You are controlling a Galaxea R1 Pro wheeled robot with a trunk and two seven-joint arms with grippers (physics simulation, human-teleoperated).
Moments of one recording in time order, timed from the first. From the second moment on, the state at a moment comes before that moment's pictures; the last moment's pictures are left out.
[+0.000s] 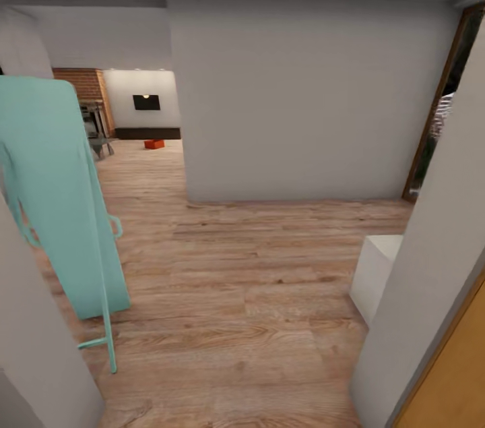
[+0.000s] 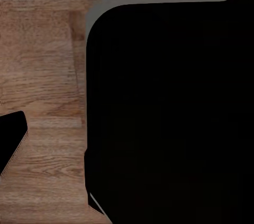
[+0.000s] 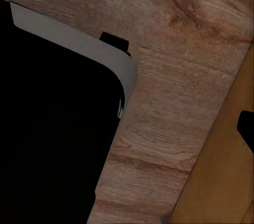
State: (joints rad) left arm 0.00 0.01 0.02 -0.06 0.02 -0.01 0.00; right arm -0.10 -0.06 0.63 0.03 -0.27 -0.11 0.03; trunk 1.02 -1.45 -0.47
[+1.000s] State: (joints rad) left arm 0.00 0.01 0.02 -0.06 0.02 -0.01 0.00; right arm -0.10 -0.06 0.63 0.03 -0.27 -0.12 0.03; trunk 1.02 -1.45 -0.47
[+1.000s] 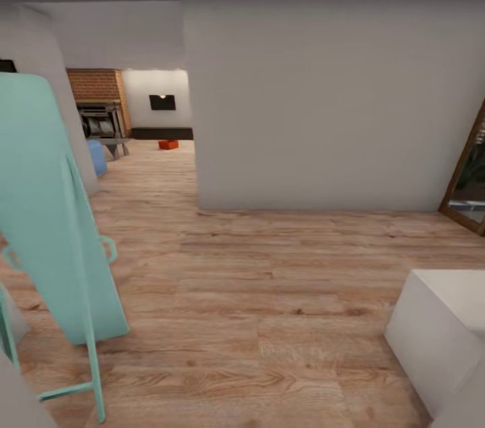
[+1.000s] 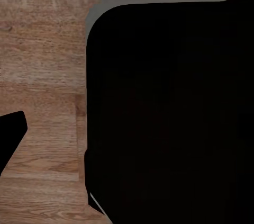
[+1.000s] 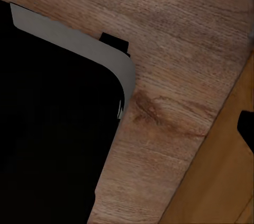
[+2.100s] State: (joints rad) left arm 0.00 0.01 0.02 -0.06 0.02 -0.01 0.00; right arm -0.10 -0.06 0.63 0.03 -0.27 -0.12 0.03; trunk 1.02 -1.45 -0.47
